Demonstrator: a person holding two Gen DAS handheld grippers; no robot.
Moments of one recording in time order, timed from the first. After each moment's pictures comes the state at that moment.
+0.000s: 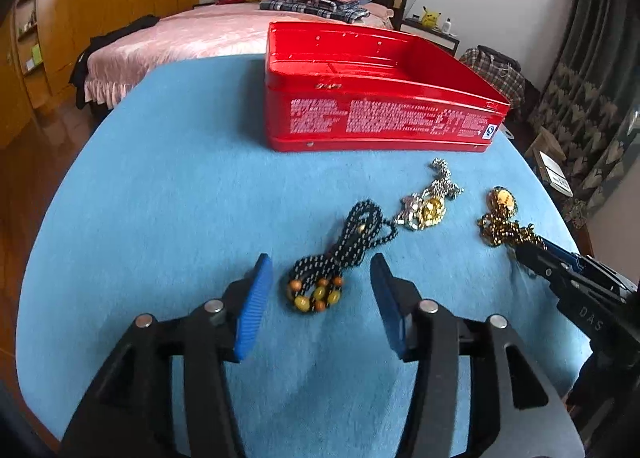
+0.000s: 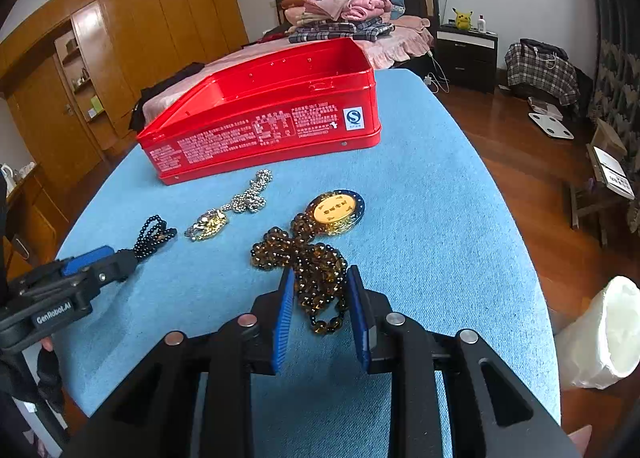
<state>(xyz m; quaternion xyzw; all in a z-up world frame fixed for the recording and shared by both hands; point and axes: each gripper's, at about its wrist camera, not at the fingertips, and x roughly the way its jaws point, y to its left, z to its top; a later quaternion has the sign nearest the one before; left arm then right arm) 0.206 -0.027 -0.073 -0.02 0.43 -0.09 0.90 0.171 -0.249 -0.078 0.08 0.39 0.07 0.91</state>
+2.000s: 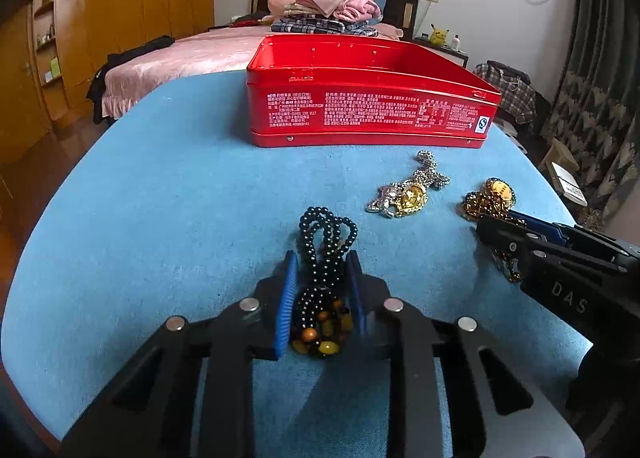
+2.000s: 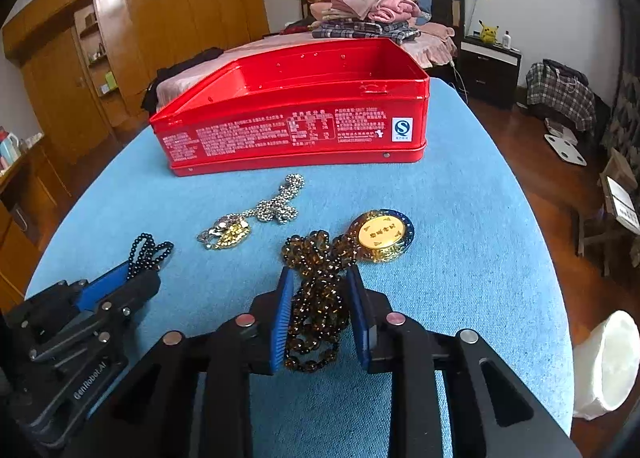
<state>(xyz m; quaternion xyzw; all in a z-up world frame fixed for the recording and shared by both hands) 0.185 -0.057 -0.087 -0.01 0.38 -0.05 0.92 0.190 -0.221 -0.079 0.03 0.39 0.09 0.91</state>
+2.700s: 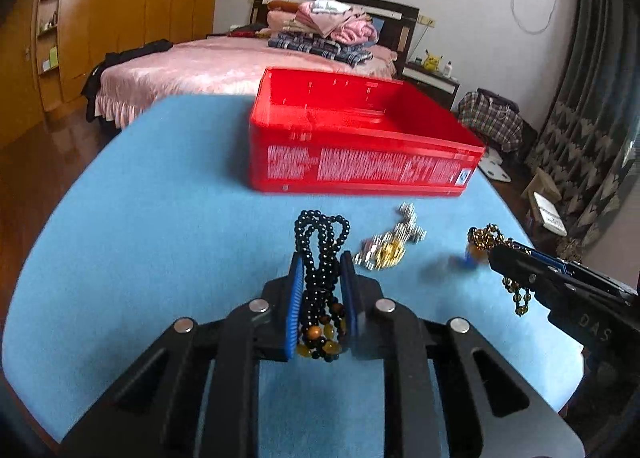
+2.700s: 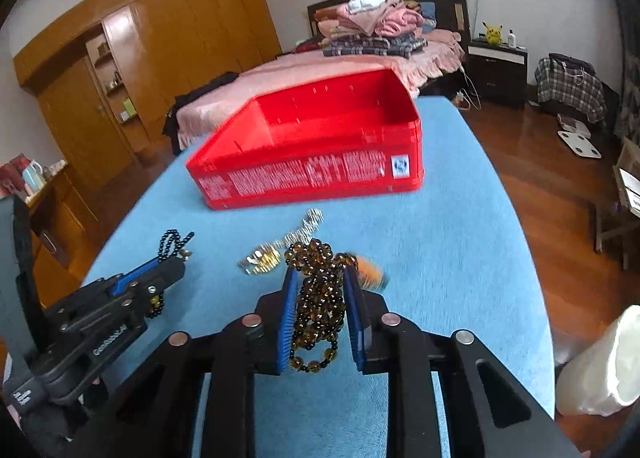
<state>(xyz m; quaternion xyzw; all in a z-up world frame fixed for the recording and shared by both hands) 0.189 -0.049 -0.048 -0.06 0.35 -0.07 0.93 0.173 -0.243 -0.034 0.09 0.36 0.14 0.92</state>
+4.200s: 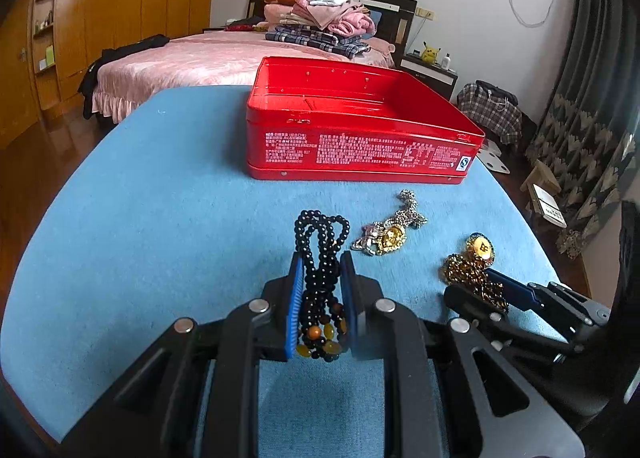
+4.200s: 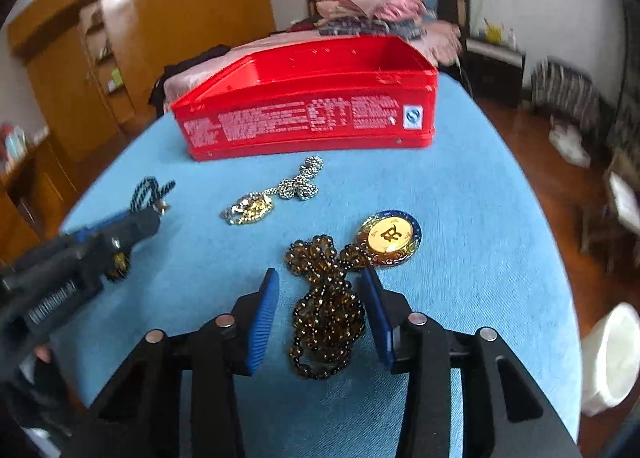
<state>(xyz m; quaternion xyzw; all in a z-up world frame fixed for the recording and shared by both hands) 0.189 -0.046 -0.059 -0.05 0.37 -0.08 0.92 0.166 -0.212 -0.083 0.01 0.38 0.10 0.92</state>
